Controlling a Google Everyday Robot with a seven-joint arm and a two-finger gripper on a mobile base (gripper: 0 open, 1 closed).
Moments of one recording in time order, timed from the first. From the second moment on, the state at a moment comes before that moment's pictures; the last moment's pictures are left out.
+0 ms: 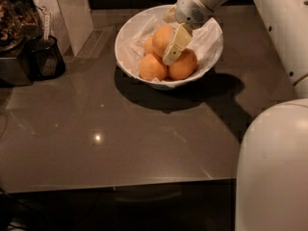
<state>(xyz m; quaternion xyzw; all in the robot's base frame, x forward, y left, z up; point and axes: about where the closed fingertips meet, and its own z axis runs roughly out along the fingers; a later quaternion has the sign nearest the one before) 0.667 -0.045 0.933 -0.66 0.67 0.18 0.28</state>
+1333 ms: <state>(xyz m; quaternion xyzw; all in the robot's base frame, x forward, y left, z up) 0.668 -0.045 0.932 -0.66 0.67 0.18 0.28</state>
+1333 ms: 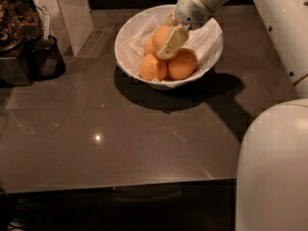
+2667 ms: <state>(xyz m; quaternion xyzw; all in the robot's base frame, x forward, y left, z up) 0.582 -0.061 1.005 -0.63 0.63 0.17 0.42</state>
